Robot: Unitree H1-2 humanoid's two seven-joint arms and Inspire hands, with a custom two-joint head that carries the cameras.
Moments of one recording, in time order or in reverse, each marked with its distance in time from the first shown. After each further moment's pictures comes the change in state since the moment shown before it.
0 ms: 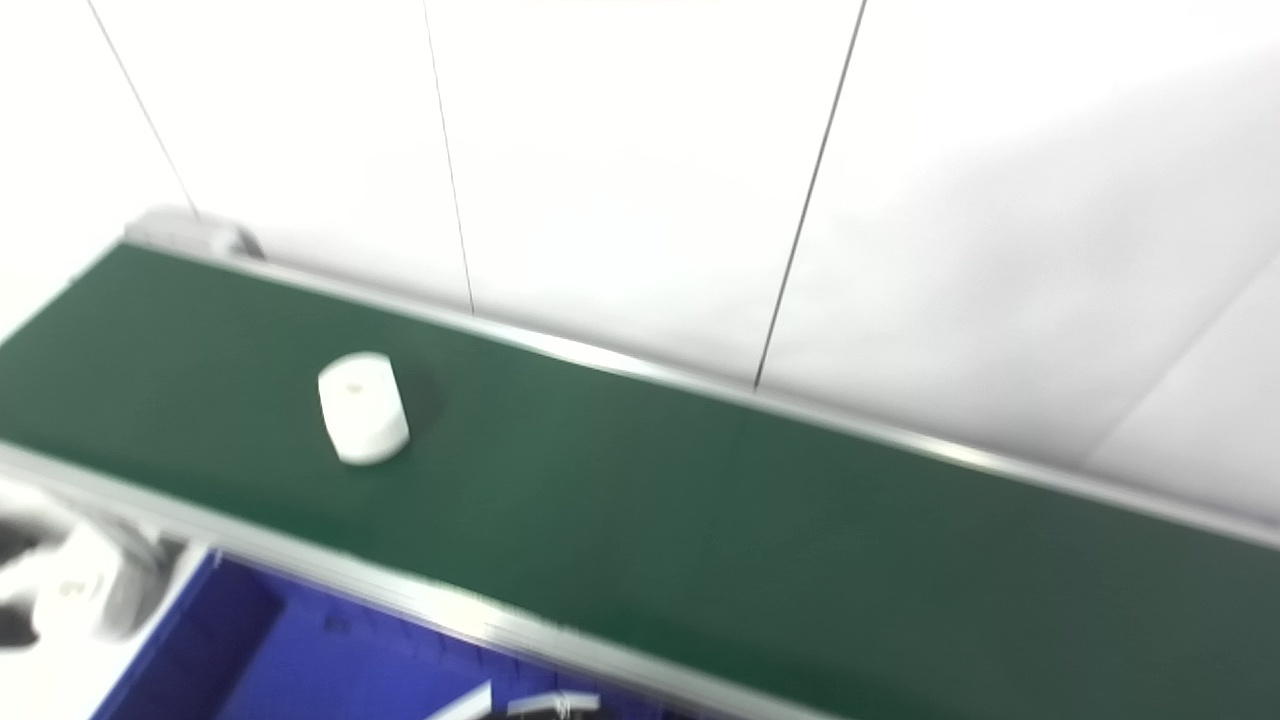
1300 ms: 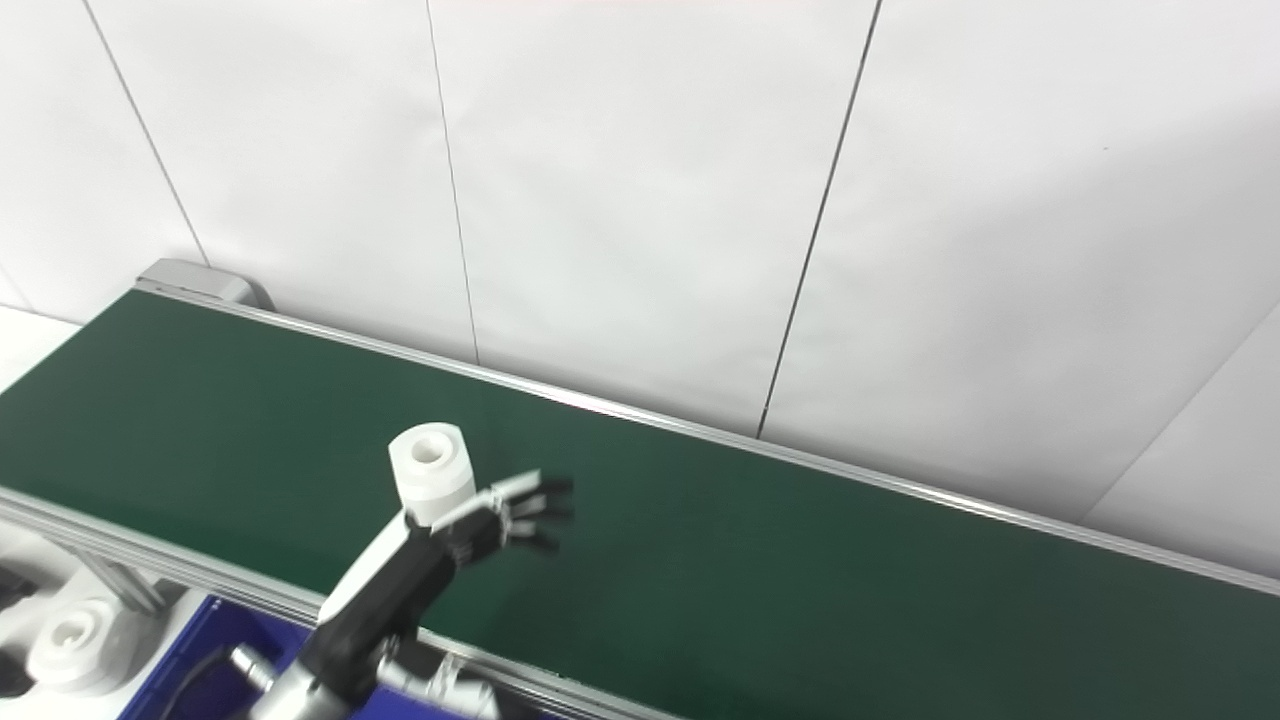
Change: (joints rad) left arm -0.101 -0.074 0.236 -0.530 -0.043 0.241 0.077; right arm -0.003 -0.011 -0.012 -0.026 0.012 0.000 0.012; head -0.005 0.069
